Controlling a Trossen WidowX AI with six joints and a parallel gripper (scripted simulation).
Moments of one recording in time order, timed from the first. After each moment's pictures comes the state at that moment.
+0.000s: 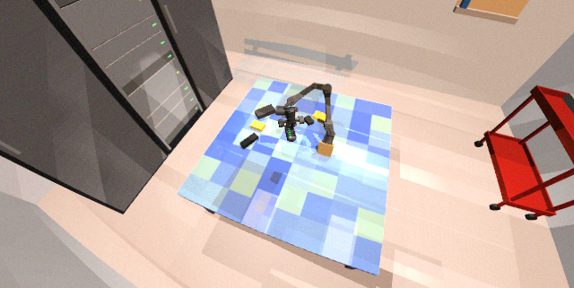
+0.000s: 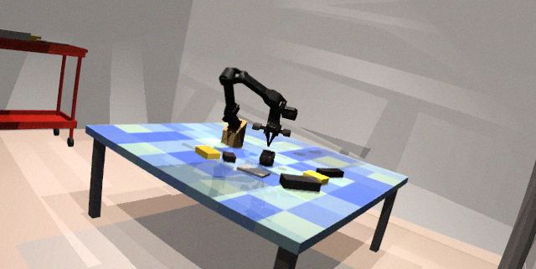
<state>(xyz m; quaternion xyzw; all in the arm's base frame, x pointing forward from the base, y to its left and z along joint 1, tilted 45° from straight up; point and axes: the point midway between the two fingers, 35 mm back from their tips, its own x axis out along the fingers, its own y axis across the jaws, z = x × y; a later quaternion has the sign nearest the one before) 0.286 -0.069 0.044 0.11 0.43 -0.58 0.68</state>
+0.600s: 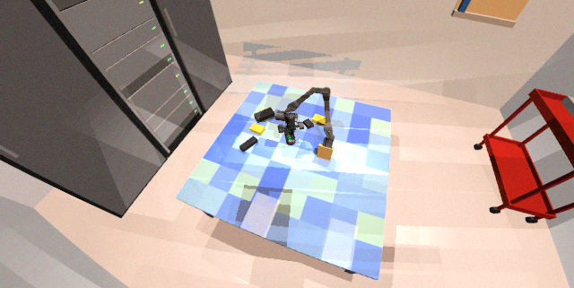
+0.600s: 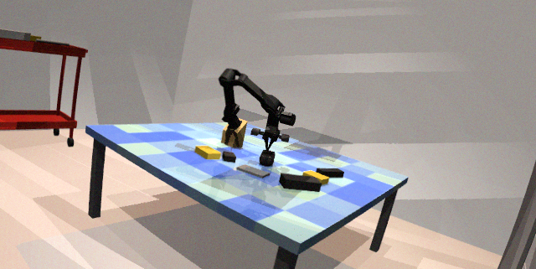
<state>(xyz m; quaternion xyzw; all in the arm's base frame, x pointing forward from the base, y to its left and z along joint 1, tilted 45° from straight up) 0.284 -0.089 0.026 0.11 0.43 -0.58 0.68</state>
